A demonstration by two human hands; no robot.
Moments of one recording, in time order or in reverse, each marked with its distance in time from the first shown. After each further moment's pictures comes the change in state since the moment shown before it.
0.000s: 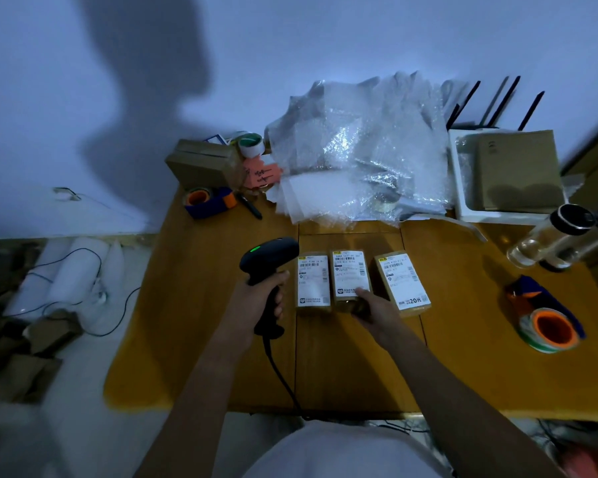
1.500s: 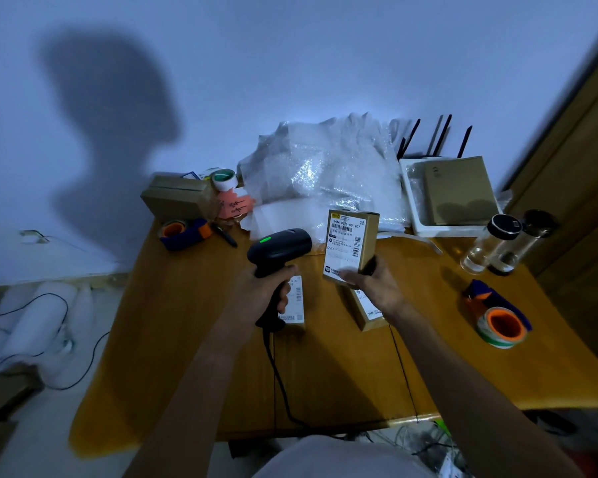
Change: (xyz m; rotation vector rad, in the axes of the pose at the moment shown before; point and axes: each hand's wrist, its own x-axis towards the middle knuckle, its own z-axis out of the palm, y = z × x) left_hand -0.015 0.034 0.052 0.133 -0.211 0.202; right_hand -0.043 -0.094 -0.013 -0.469 -0.060 -0.513
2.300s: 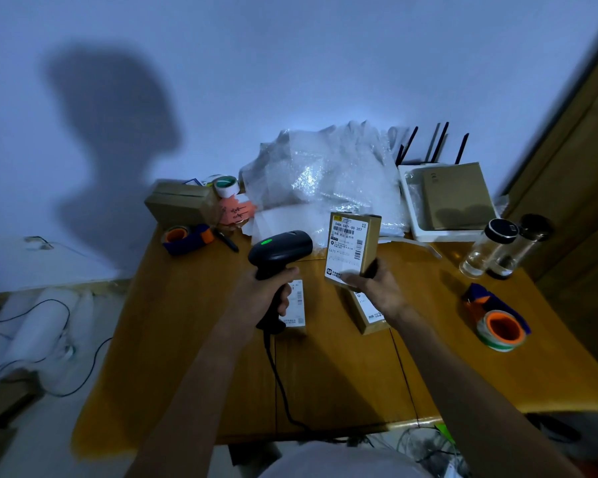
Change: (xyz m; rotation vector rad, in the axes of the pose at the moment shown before) left_hand -0.011 0.007 0.001 0.011 -0.003 0.039; right_hand -0.006 -0.003 -0.003 0.020 0.003 -0.004
